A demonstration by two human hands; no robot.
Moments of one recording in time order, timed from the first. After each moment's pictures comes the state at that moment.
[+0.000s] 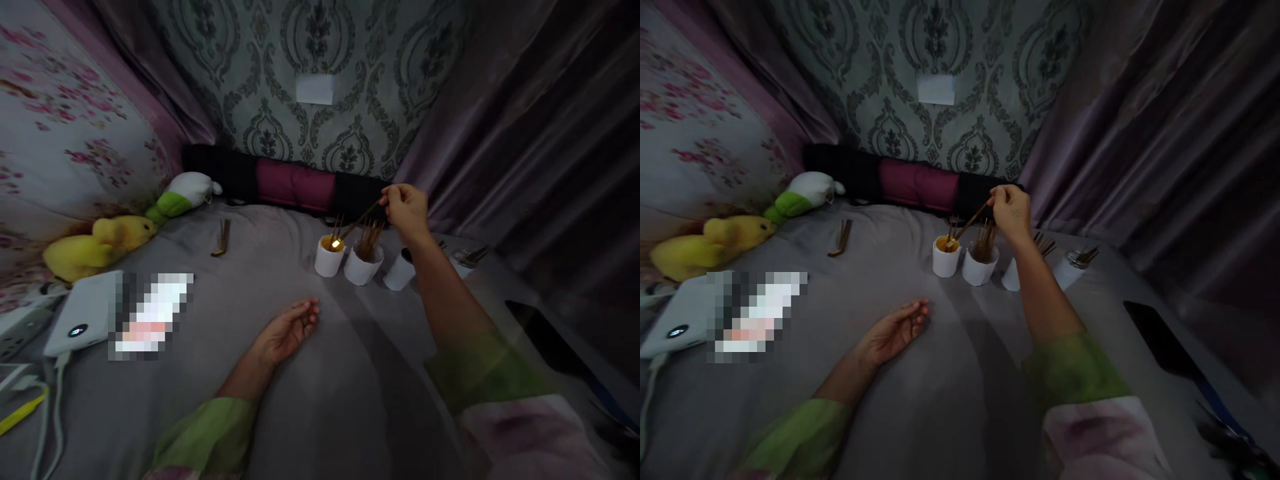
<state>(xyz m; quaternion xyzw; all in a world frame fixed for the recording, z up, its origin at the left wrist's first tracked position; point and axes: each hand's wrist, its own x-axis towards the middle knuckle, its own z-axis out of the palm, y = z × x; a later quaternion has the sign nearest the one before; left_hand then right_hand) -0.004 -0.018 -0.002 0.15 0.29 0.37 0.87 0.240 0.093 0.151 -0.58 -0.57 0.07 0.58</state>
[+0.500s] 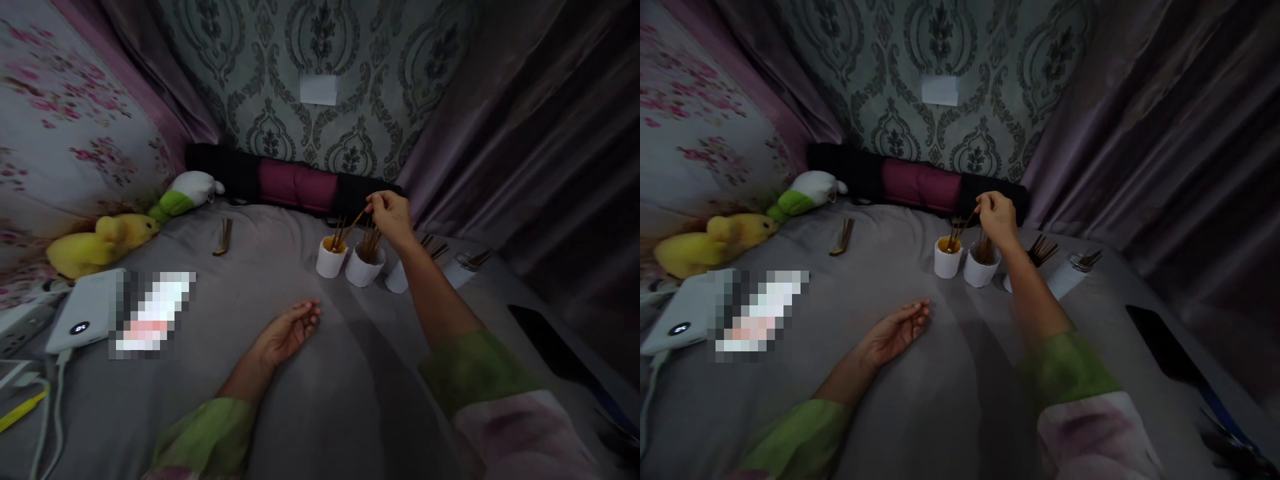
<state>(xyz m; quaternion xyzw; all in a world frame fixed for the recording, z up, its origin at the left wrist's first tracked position) -0.004 -0.017 0.000 0.15 0.29 0.37 0.87 0.225 0.105 0.134 -0.59 -0.63 0.04 0.50</state>
